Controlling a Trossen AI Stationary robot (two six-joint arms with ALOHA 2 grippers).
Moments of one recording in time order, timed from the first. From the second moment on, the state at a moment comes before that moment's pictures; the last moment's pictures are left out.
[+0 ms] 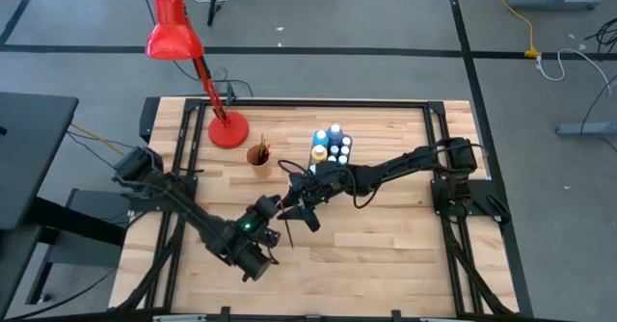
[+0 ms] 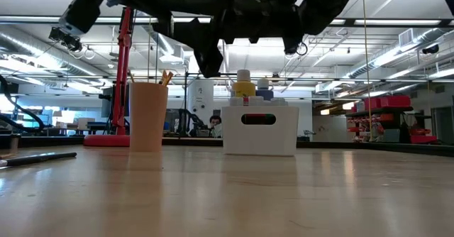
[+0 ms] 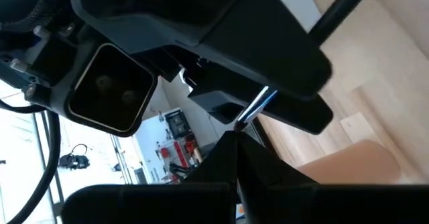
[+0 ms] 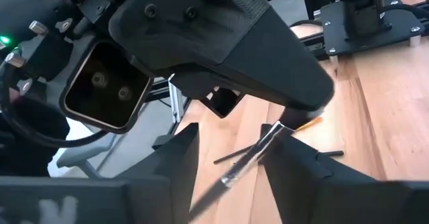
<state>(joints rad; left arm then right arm) -0.64 1.73 1.29 -1.00 -1.24 0.33 0.06 1.95 1.16 0.61 -0.37 0.40</state>
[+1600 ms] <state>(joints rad) -0.65 1.19 0.96 -0.84 -1.05 -0.73 0.13 1.65 1.16 0.34 0.06 -0.14</state>
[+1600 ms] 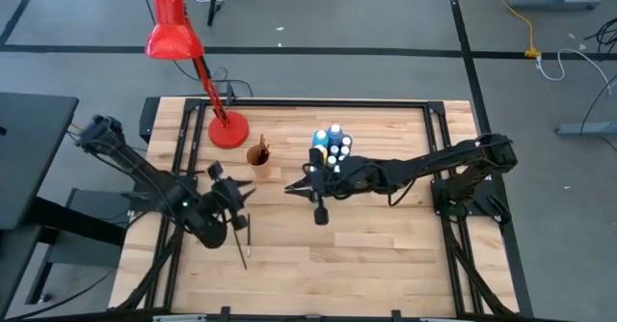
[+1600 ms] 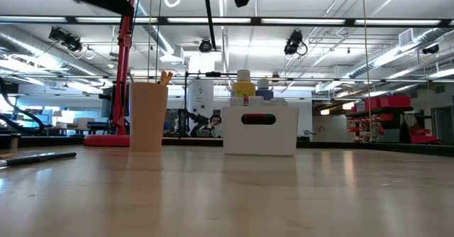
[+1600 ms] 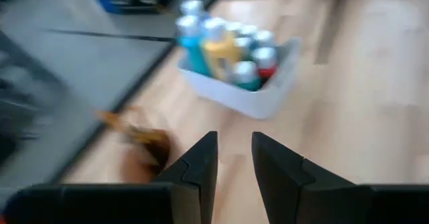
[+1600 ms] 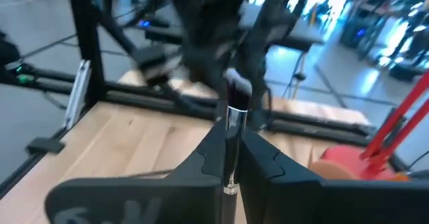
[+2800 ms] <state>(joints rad) -0.29 1.16 0.54 0.56 -0.51 0.00 0.11 1.66 1.16 0.49 0.11 -0.14</state>
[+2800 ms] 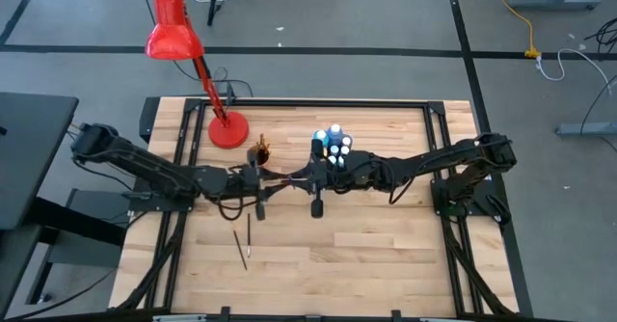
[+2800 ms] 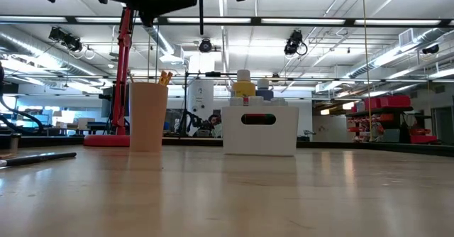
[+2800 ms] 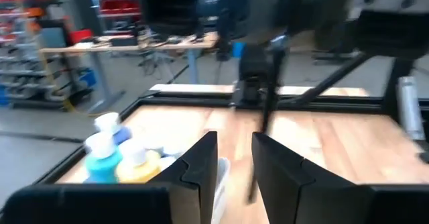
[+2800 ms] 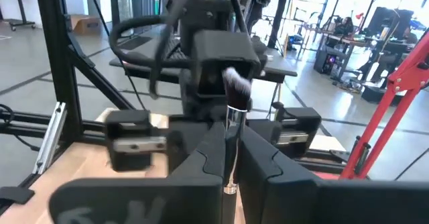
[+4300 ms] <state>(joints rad) -0.15 1.18 0.54 0.73 -0.29 0.07 0.10 1.66 1.16 0.49 0.17 -0.17</state>
